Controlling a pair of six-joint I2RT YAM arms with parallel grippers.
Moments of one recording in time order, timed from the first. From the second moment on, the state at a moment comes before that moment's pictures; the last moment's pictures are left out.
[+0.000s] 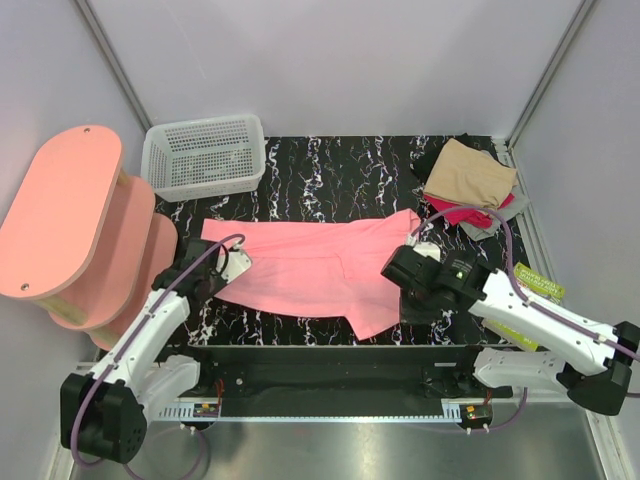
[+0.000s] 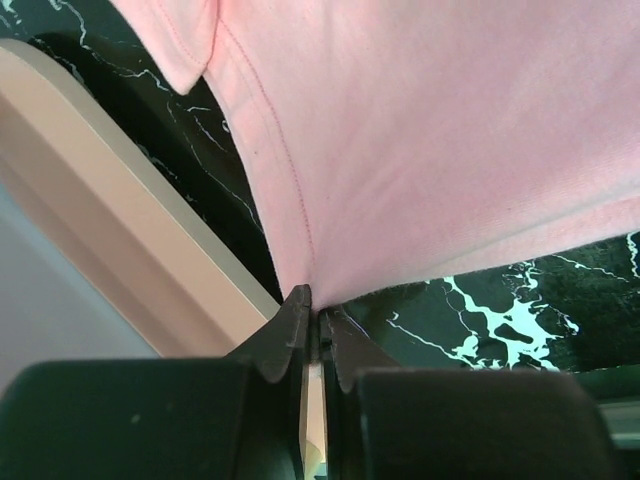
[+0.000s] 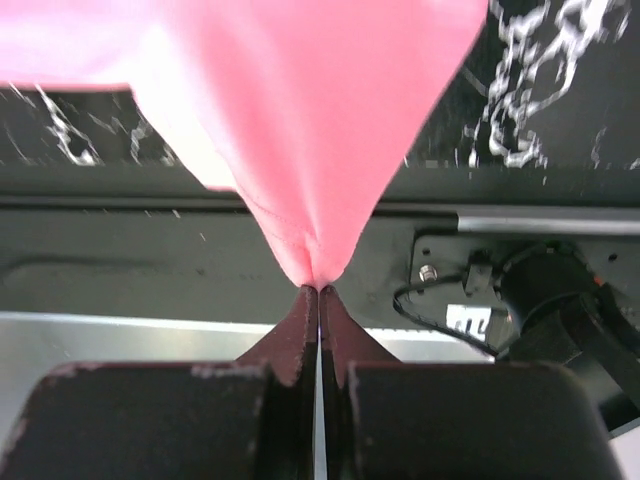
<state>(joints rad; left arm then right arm) -0.22 0.93 0.59 -0.74 -0.26 0.71 1.01 1.09 1.11 -1.34 0.19 1.02</state>
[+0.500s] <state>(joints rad) -0.15 1.39 0.91 -0.61 -0.25 0.80 0.71 1.43 1.38 -1.25 0.35 0.78</state>
